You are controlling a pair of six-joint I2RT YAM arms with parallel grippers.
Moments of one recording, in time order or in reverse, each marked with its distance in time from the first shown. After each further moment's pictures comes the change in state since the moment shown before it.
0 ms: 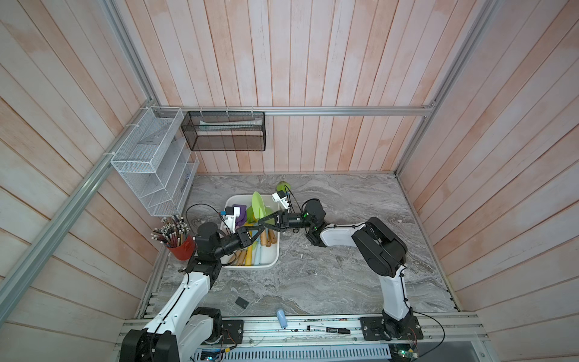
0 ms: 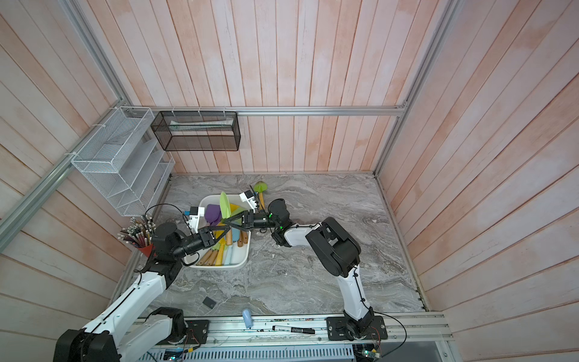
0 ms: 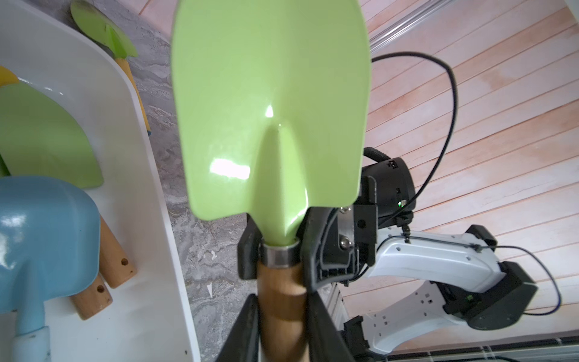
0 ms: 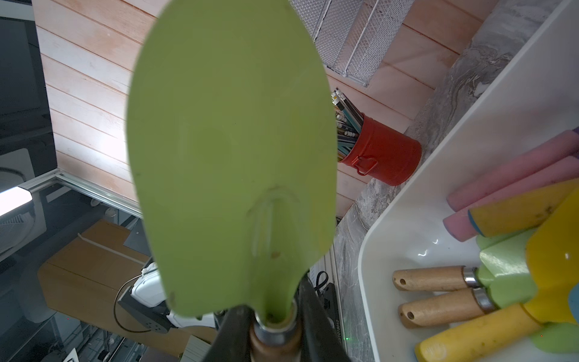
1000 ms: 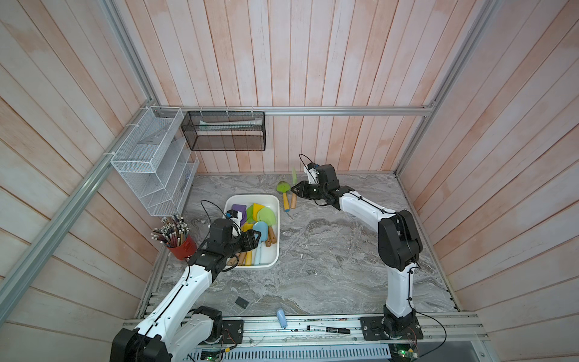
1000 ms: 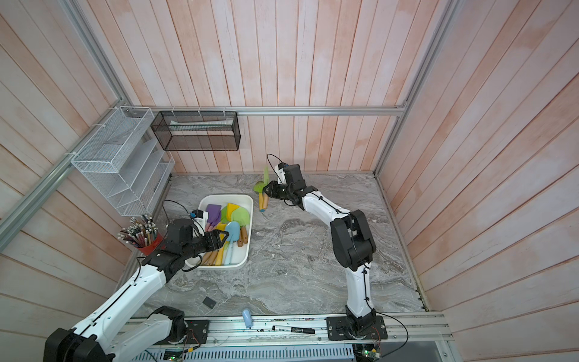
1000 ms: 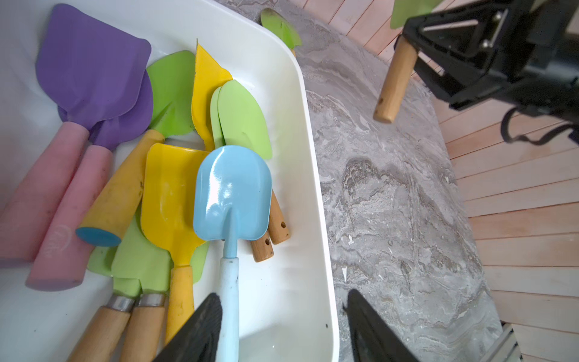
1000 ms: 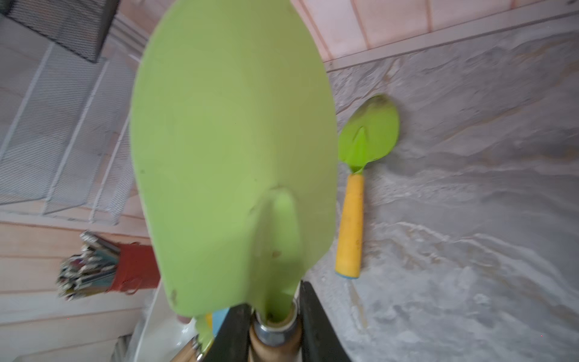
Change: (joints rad) left arm -0.167 0.011 0.172 -0.605 -0.599 0.360; right arm -0.265 0.010 0.507 -1.310 0.608 -0.792
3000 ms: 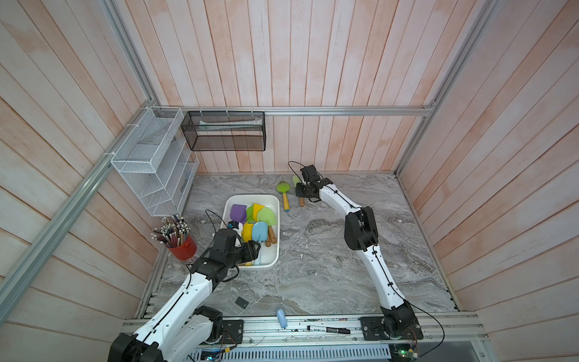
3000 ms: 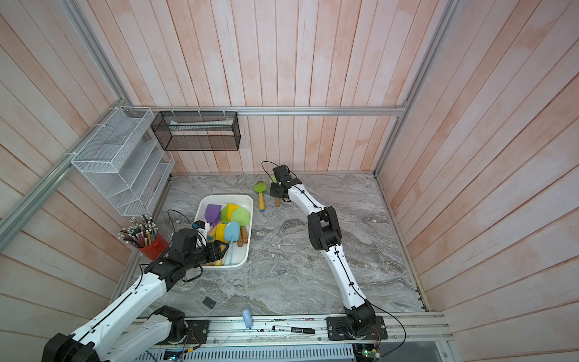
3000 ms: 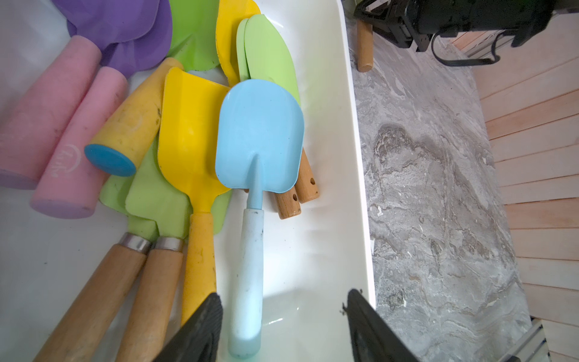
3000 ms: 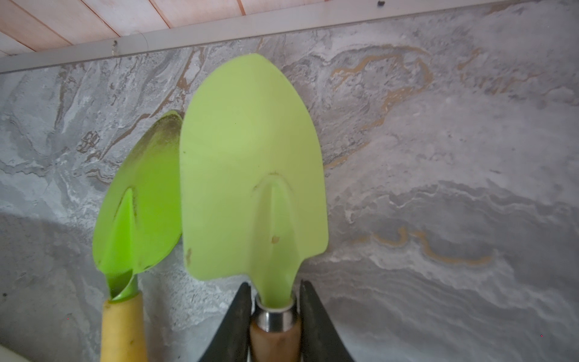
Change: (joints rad) left arm -0.042 -0.060 -0.107 -0.034 -0.053 -0.040; right arm -0.013 0.579 0.726 -0.435 0.362 -0.114
